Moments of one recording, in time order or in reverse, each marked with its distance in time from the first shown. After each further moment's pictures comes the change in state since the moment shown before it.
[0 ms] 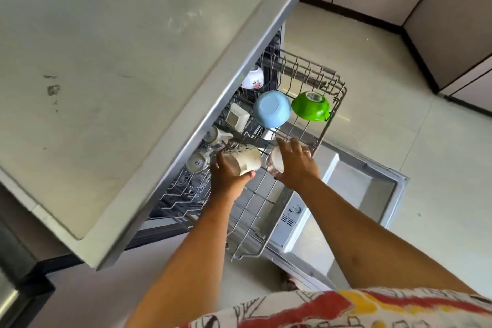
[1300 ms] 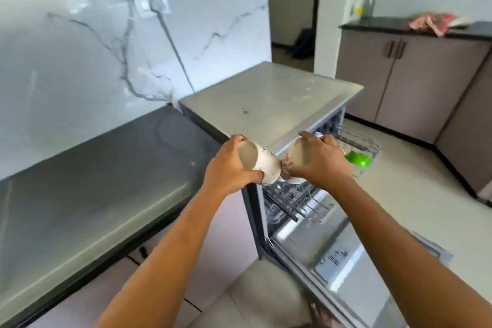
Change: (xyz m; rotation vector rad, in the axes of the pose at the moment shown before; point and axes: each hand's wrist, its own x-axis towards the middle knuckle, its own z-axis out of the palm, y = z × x) left_hand -0.386 -0.102 -0.283 0.074 0.423 0.541; right_hand -0.398 -0.183 -0.076 0.153 0.475 -0.348
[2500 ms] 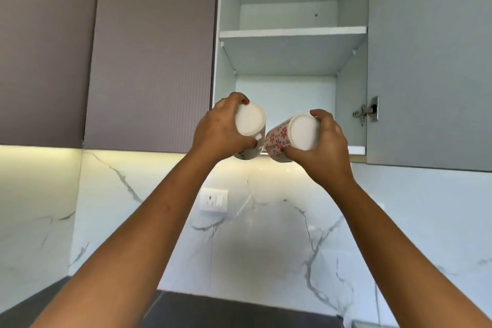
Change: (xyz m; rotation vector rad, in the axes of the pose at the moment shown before) left_hand 0.013 0.035 -0.488 0.501 1.147 -0.072; right_hand 0.122 -0.492 -0.145 0.839 0.359 -1.124
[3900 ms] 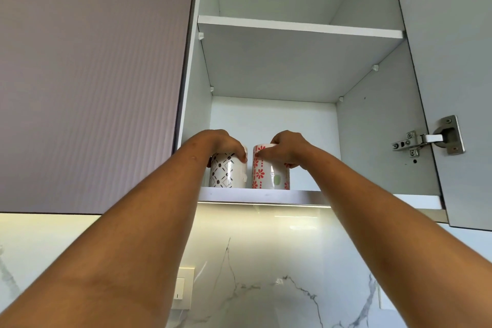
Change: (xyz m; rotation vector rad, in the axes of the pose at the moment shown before) left_hand 0.243 -0.136 0.162 -0.103 -0.580 -0.311; right_hand 0.219 0.092 0.183 -0.371 -0.394 0.227
